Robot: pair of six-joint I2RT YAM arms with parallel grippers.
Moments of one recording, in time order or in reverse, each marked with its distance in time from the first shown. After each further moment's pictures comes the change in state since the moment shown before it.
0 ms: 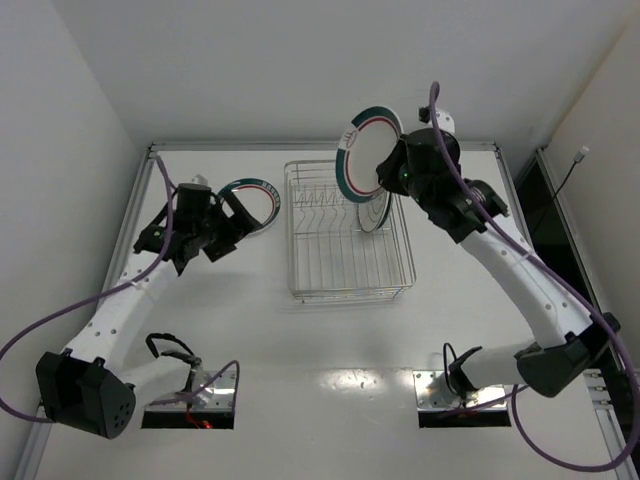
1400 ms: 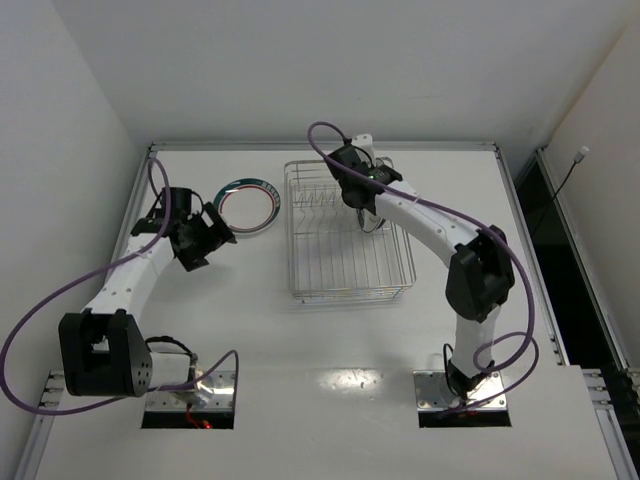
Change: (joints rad) left arm 0.261 0.155 -0.045 -0.062 -0.026 0.214; right arm 0.071 0.564 0.206 -0.113 0.429 -0.306
